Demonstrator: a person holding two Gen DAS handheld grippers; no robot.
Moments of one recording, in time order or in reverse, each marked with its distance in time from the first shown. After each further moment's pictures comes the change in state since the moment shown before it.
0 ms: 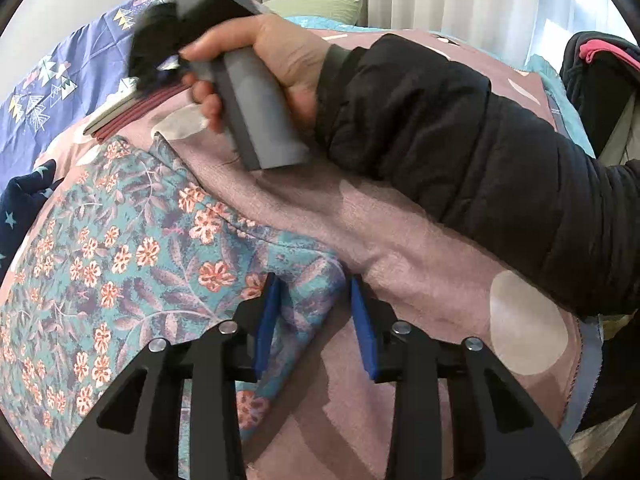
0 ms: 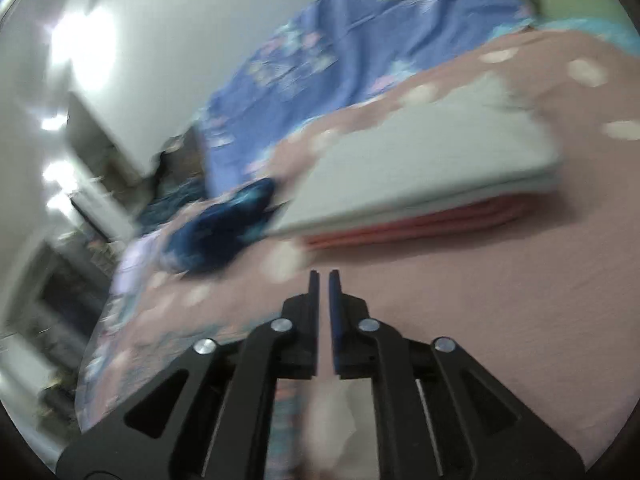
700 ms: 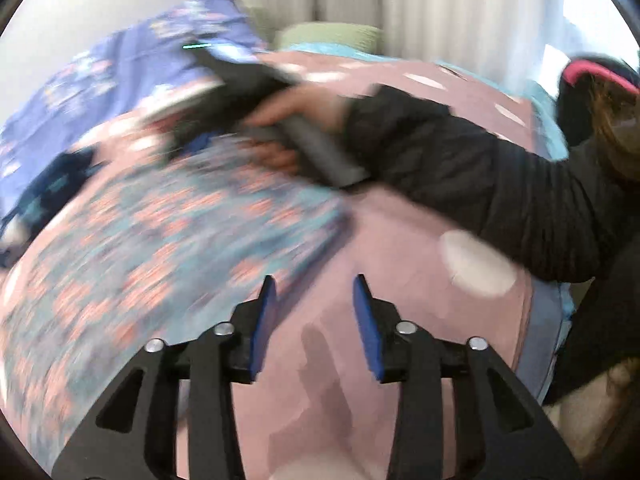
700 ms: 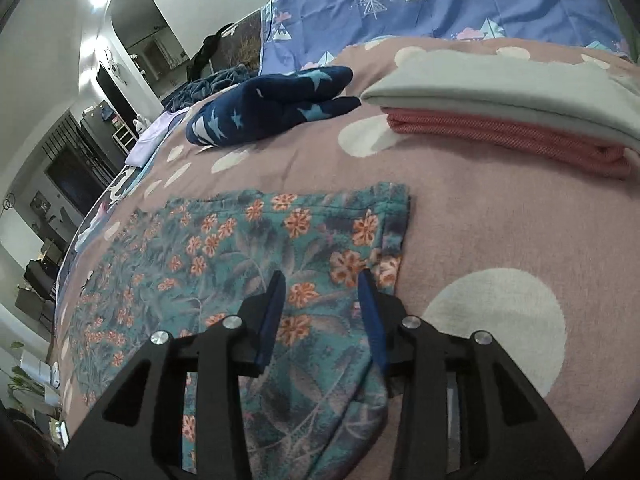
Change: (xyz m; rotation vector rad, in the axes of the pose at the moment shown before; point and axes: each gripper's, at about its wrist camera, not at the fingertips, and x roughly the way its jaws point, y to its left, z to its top) left arm -0.096 0.005 -0.072 -0.128 -0.103 0.107; right arm 0.032 0.055 -0.053 -0.353 0.259 0.094
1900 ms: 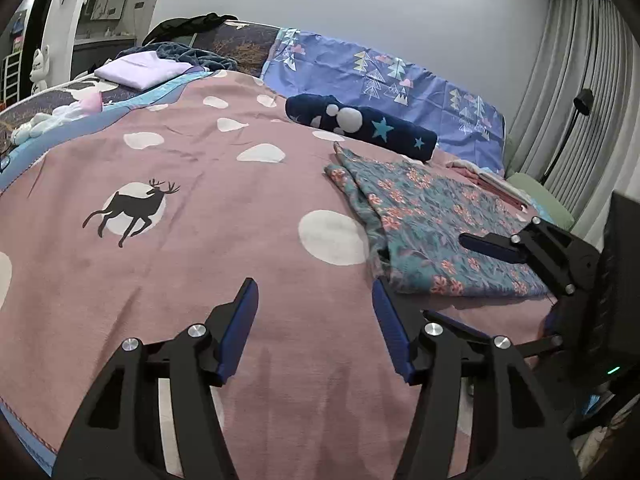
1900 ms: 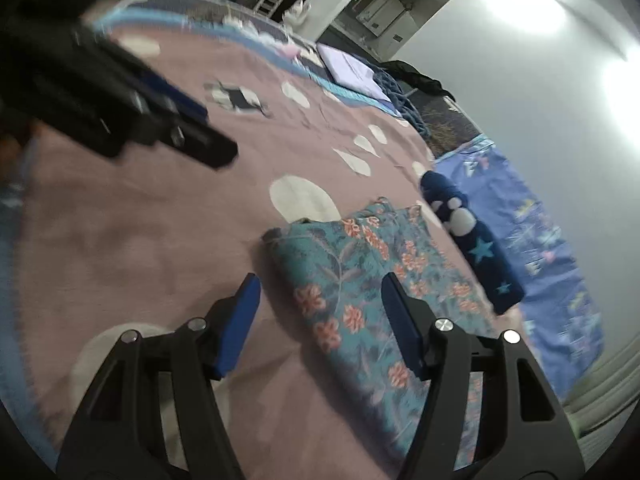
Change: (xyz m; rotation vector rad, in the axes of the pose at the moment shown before) left arm -0.185 0.220 -0.250 -0.760 -0.269 0.363; right arm 0.059 0.444 -0.207 -1.146 -0.105 -0.332
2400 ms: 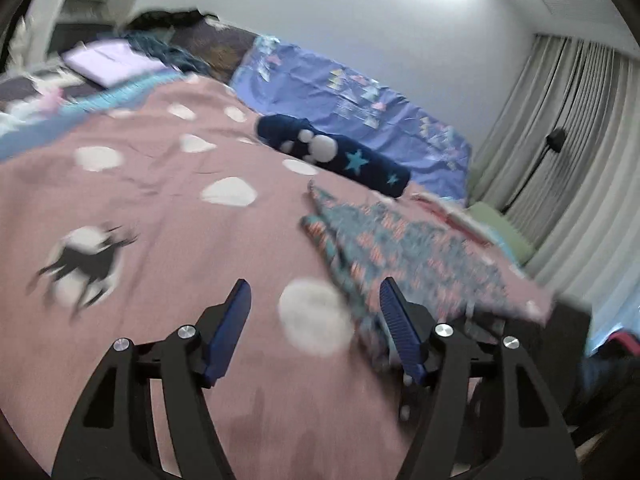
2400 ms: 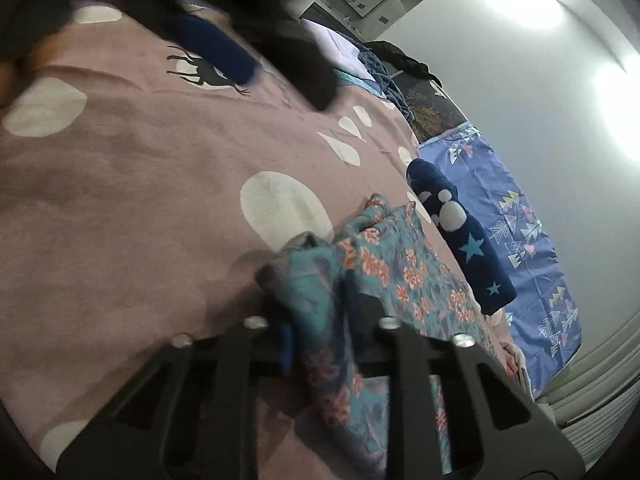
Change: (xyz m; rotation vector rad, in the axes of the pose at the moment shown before) left arm 0.048 0.026 0.063 -0.094 -0.014 -0.243; right arm 0.054 0.005 0.021 0.013 0.068 -0.076
